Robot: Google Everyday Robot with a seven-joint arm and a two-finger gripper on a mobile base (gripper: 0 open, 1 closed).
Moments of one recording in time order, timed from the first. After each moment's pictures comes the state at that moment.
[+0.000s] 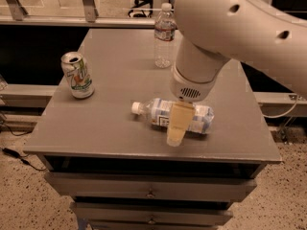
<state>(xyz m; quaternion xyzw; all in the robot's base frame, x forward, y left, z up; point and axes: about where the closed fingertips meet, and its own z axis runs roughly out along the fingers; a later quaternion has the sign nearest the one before) 0.481 -0.077 0.867 -0.62 0.78 -0.02 0.14</state>
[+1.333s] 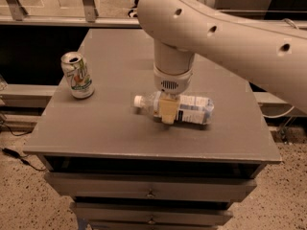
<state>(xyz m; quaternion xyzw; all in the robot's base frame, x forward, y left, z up) 0.518 -0.065 0.837 -0.60 0.80 -0.05 0.05</state>
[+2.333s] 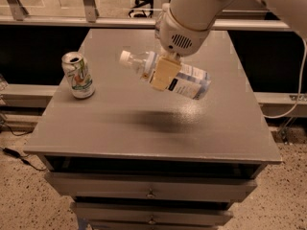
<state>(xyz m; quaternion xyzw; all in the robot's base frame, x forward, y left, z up) 0.525 -0.039 0.947 -0.60 0.77 0.02 0.20</state>
